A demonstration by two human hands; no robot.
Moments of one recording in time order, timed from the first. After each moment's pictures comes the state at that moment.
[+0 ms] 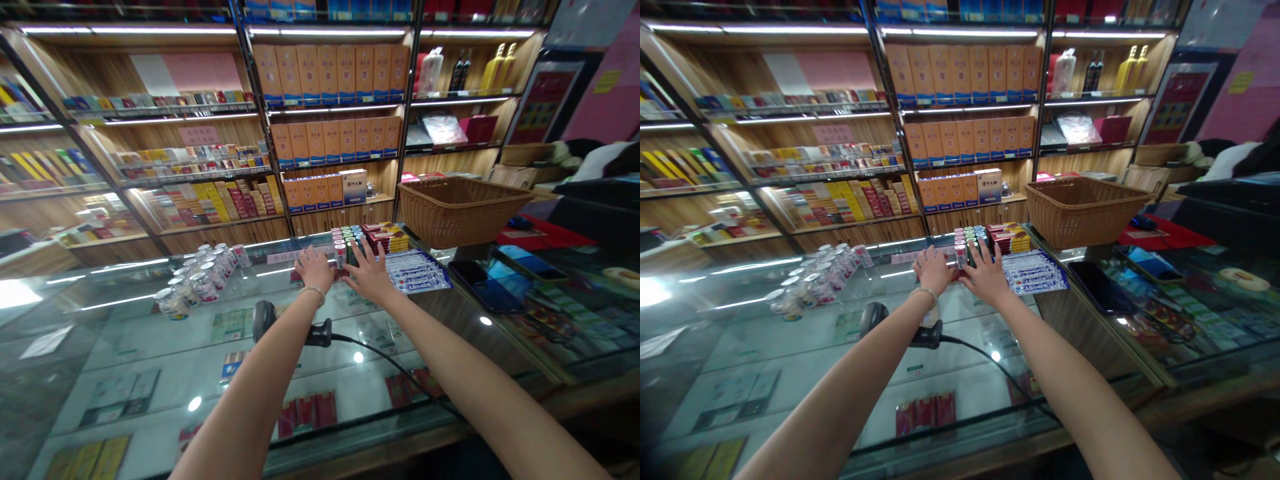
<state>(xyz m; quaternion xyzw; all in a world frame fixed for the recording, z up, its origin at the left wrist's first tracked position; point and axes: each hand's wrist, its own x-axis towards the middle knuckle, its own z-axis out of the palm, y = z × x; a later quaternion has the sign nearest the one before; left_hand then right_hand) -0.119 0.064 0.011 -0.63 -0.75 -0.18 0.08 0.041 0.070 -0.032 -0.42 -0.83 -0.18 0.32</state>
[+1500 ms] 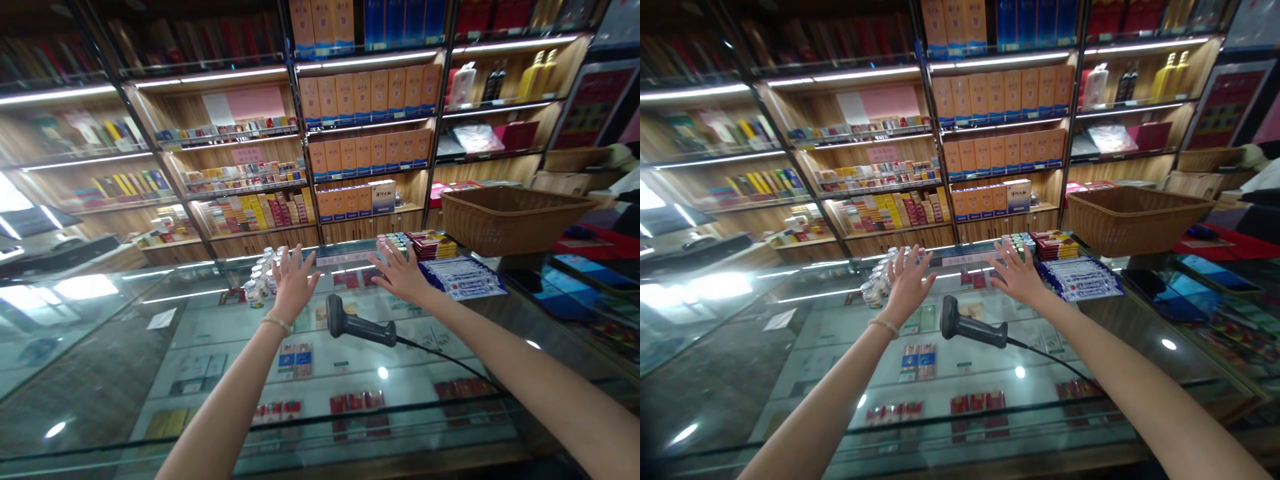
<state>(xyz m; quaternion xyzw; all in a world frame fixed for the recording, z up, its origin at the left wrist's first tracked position) -0.303 -0.055 0.062 -0.67 -0.68 -0.20 0.22 -0.010 0.039 -0.002 -0.37 -0.84 -0.25 0.30</state>
